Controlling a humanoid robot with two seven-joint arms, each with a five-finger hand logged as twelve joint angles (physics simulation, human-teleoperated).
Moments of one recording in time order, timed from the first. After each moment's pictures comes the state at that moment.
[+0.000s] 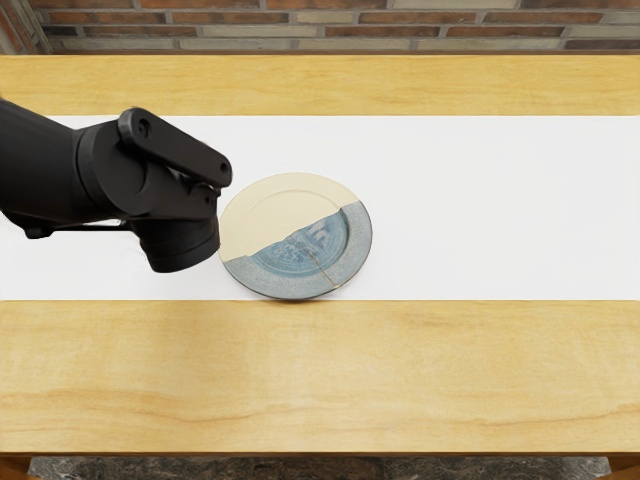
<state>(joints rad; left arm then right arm) -2.05 0.00 0.98 -1.54 -0.17 0.61 0.51 -0.04 0.00 0.11 0.05 -0.06 0.02 0.09</state>
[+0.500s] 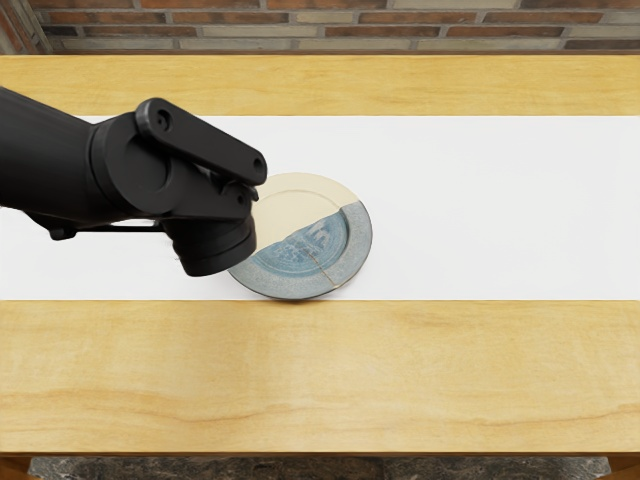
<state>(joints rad) -2.07 0.00 0.84 -1.56 -0.17 0.61 0.56 -0.04 0.00 0.11 0.05 -0.06 0.02 0.09</state>
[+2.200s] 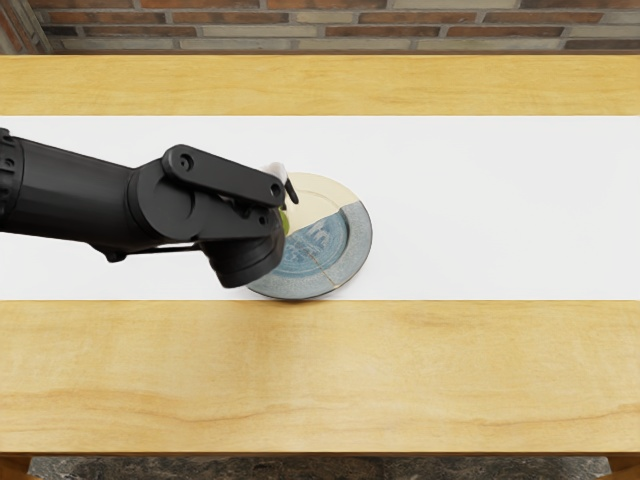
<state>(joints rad) -1.77 0.00 0.65 -1.34 0.06 0.61 0.56 -0.04 0.00 0.11 0.05 -0.06 0.02 0.09</state>
